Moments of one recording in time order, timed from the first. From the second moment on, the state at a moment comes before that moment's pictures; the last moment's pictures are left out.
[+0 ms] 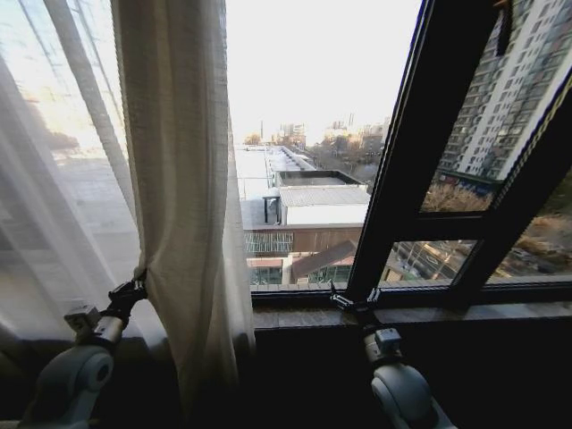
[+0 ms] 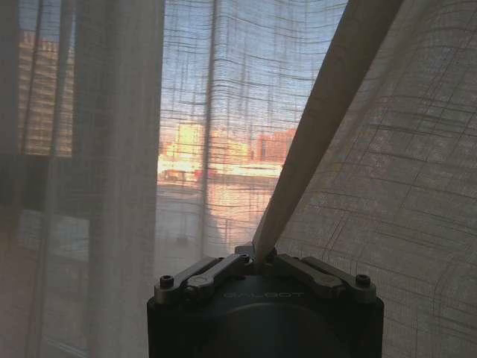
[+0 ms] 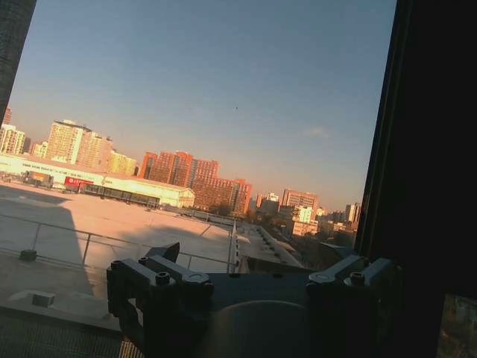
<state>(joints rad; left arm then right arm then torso) 1.28 -1.08 -0.96 -2.02 -0.62 0.39 -0.33 -1.35 1.16 0.40 2.11 0.13 -0.10 0.22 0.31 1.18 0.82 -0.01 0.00</state>
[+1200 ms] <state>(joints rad) 1.35 -1.08 -0.85 -2.14 -0.56 0.46 -0.12 -1.34 1.19 0.37 2.06 0.12 -0.10 0.21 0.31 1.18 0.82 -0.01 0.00</state>
